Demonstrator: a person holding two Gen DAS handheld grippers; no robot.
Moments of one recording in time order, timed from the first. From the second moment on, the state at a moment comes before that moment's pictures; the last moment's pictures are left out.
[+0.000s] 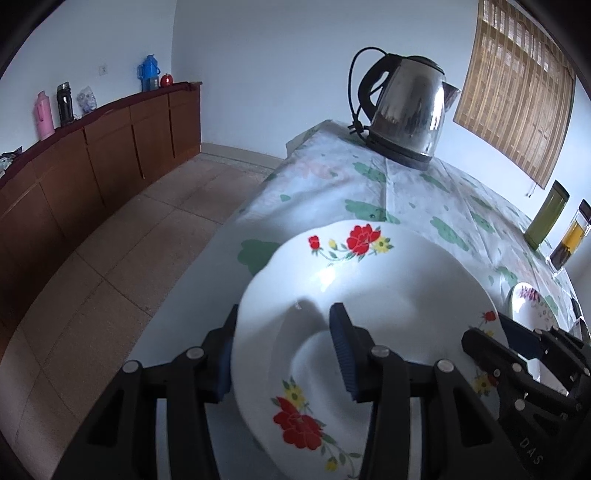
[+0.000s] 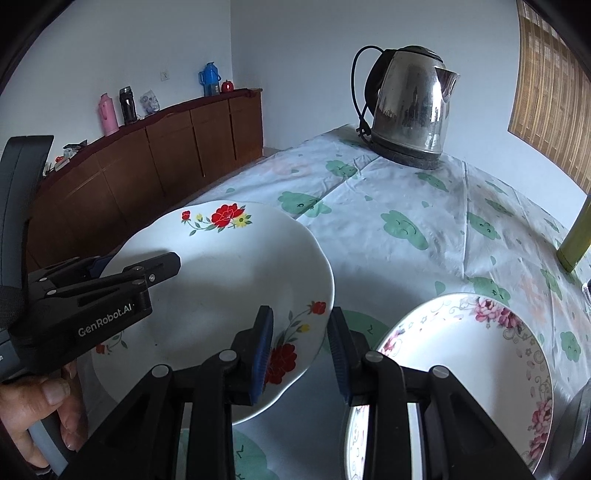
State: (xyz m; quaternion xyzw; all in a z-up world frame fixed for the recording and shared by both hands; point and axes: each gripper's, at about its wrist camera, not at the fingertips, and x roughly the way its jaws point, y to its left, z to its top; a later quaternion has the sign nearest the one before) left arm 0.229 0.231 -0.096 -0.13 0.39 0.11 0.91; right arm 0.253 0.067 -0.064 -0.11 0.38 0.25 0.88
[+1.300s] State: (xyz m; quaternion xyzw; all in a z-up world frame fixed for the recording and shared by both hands) left arm 0.217 0.220 -0.075 -0.14 0.33 0.07 0.93; right arm 0.240 0.036 -0.047 -0.07 0.36 0.25 0.90
